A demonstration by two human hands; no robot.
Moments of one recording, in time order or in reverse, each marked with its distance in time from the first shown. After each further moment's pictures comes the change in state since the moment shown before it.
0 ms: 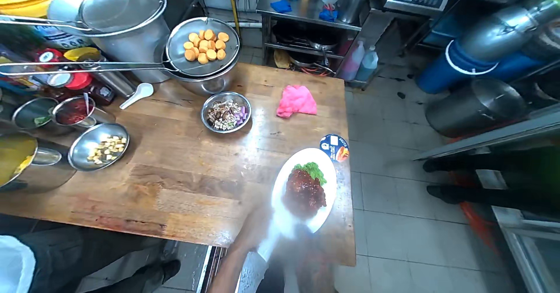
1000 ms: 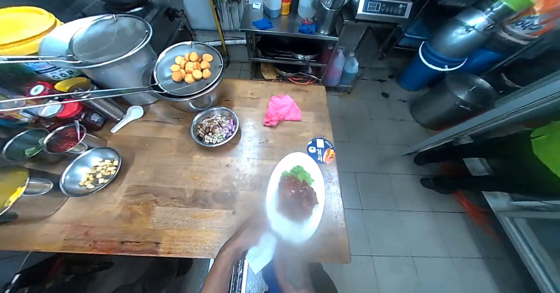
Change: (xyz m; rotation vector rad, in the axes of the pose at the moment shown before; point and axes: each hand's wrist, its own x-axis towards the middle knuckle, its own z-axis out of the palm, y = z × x) left_hand 0.003 0.000 -0.013 -0.092 -0.285 -0.058; right_hand 0.010 -0.035 -0.009 0.481 -0.301 0.149
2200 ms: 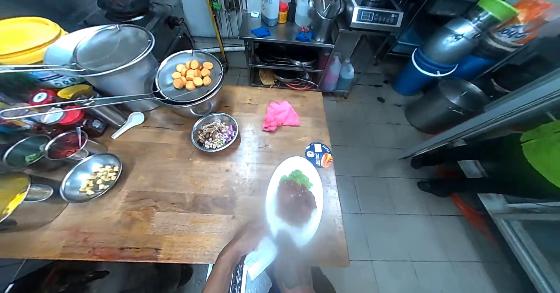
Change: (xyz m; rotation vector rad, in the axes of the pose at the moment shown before) left_hand 0.001 -0.003 -0.003 0.034 -0.001 -0.014; right_hand 0.012 -0.023 -0.007 -0.397 -0.202 0.195
